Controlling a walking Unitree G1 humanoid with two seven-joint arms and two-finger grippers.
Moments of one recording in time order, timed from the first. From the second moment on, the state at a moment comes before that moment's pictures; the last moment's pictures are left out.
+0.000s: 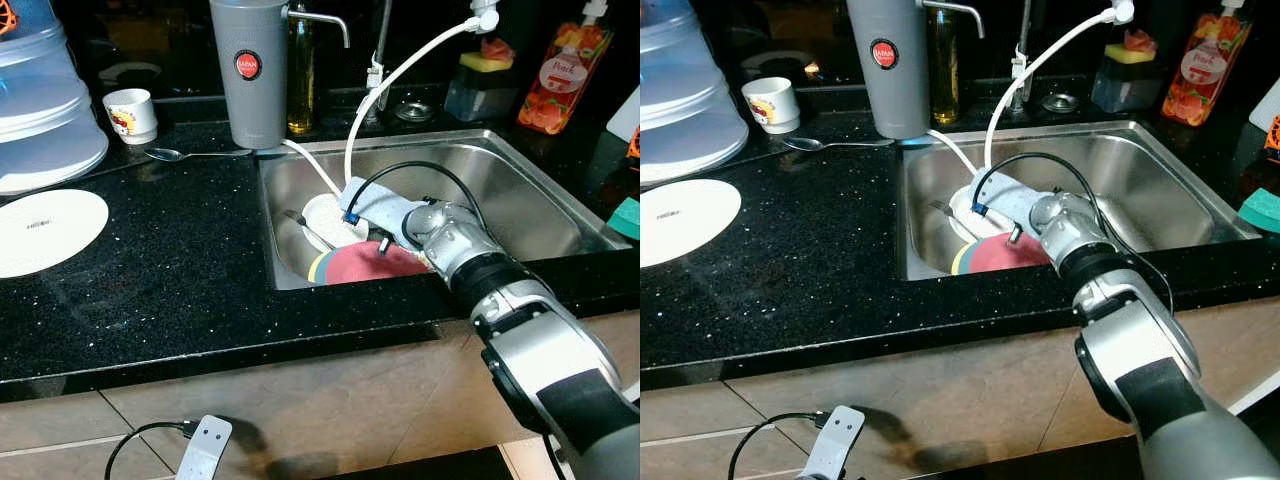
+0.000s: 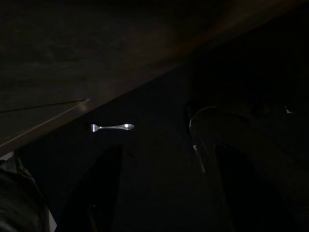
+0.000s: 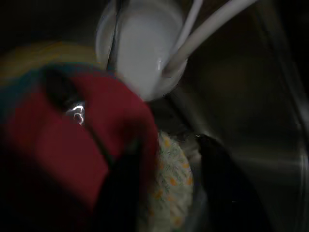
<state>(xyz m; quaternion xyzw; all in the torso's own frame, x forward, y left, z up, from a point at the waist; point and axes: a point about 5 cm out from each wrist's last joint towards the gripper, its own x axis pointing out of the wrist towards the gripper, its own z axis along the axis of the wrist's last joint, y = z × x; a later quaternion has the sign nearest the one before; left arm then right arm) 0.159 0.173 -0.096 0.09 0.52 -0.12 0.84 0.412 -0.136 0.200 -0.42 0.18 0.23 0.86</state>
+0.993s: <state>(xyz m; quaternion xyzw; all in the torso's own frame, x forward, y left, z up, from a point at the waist) 0.168 0.176 -0.093 0.07 0.51 -0.10 0.85 0.266 -0.103 0.236 0.25 -0.11 0.66 0.70</state>
